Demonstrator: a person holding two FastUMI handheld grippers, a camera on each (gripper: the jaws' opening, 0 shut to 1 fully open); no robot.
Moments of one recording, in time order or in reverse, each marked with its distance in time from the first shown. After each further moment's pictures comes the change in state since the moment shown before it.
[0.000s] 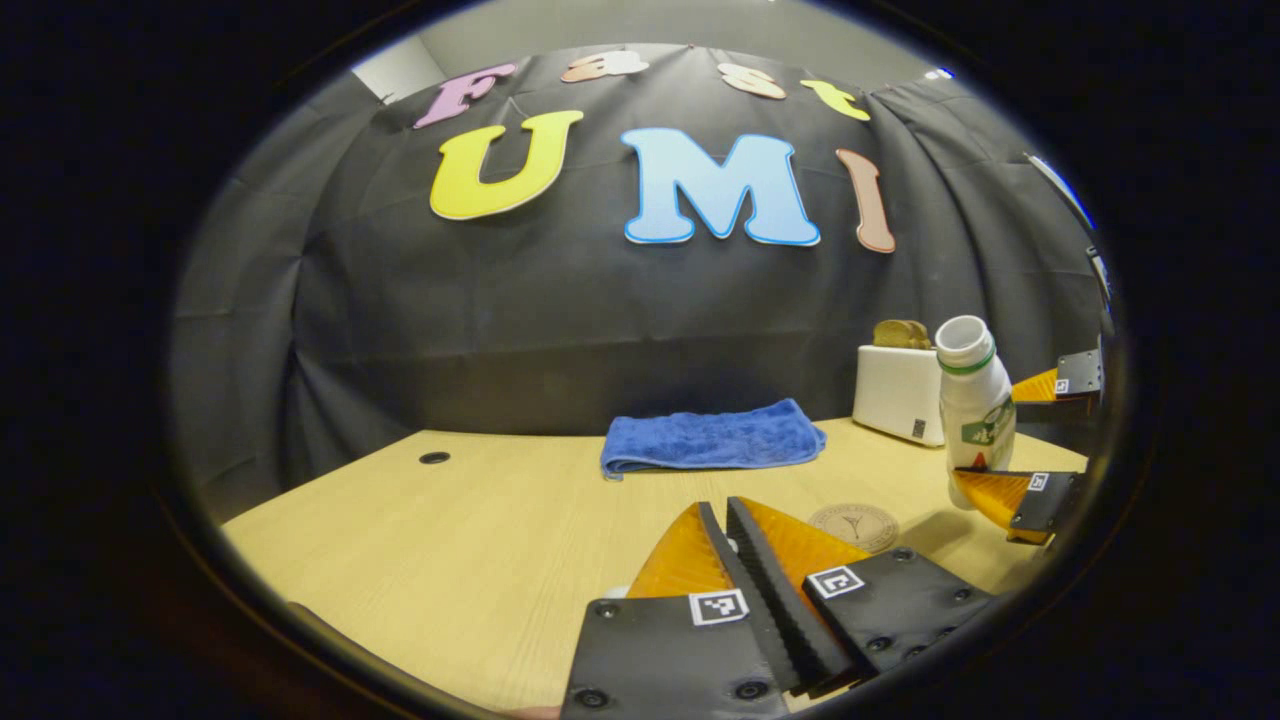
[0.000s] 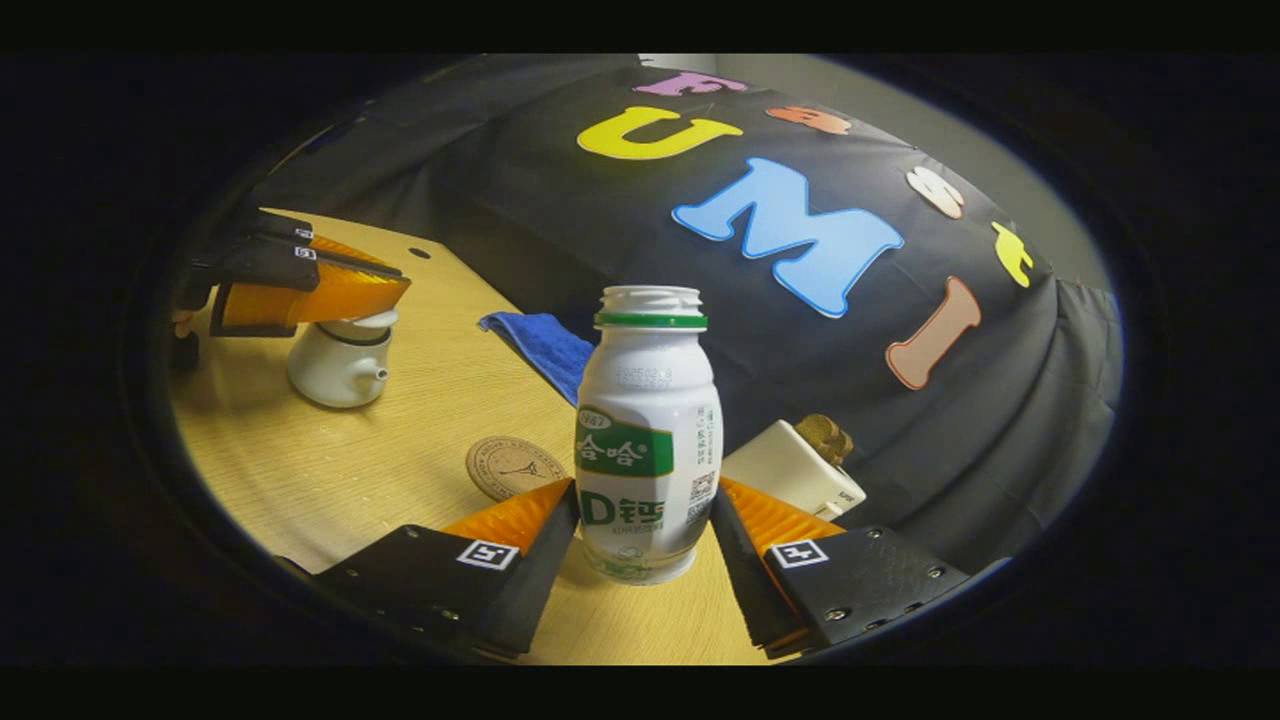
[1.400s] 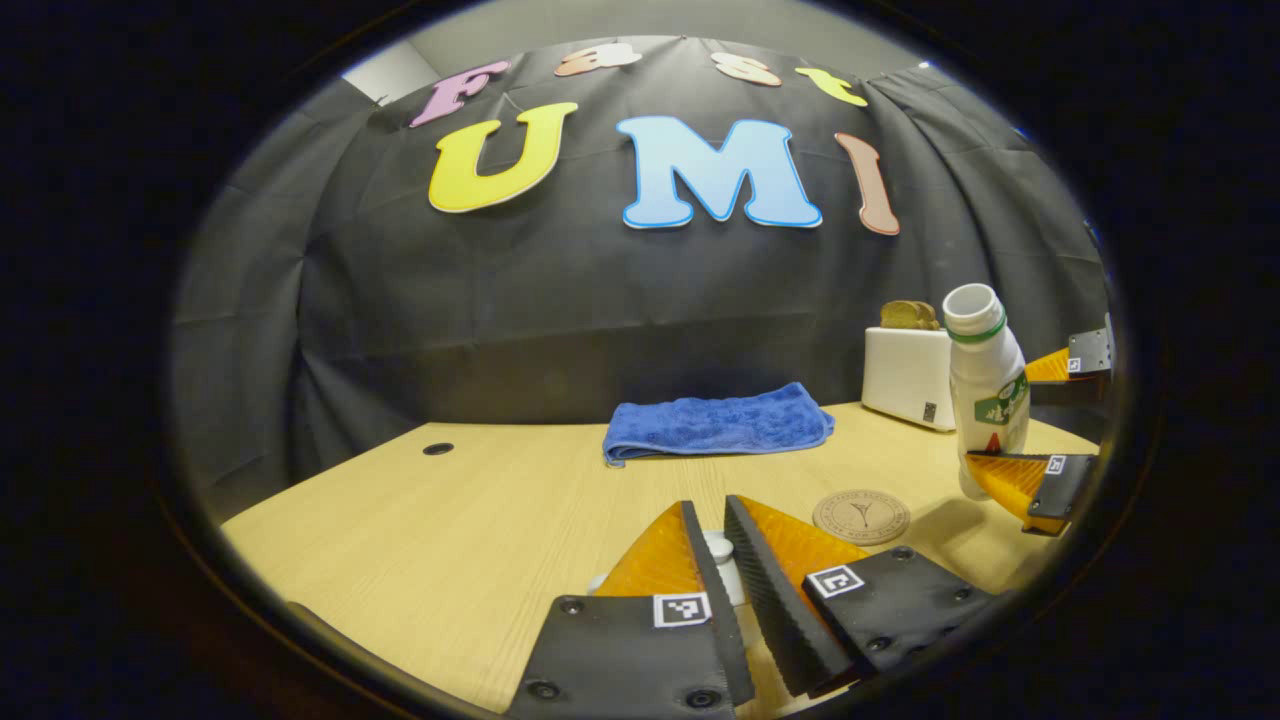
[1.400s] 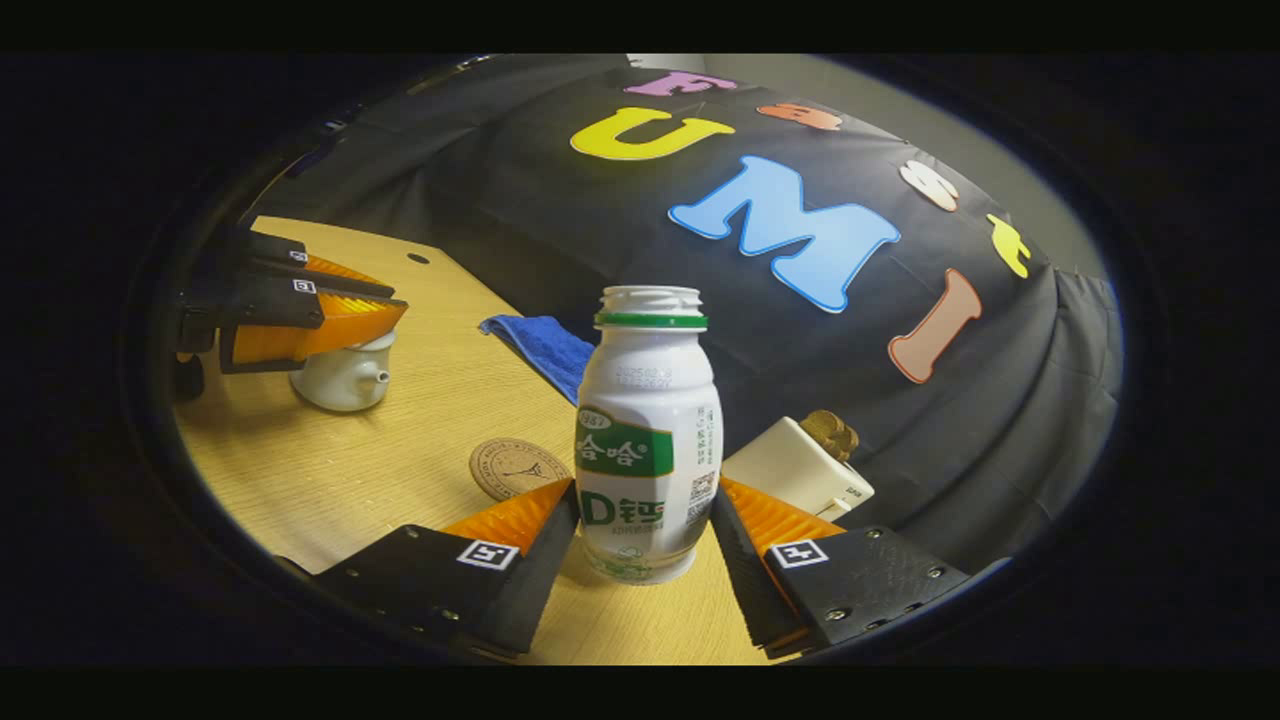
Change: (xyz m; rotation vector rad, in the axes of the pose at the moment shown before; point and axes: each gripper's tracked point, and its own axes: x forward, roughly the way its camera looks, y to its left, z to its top) left arm 0.003 -0.002 -0.013 0.020 0.027 0.039; right arm -0.004 0.003 0.002 0.027 -0.004 0.007
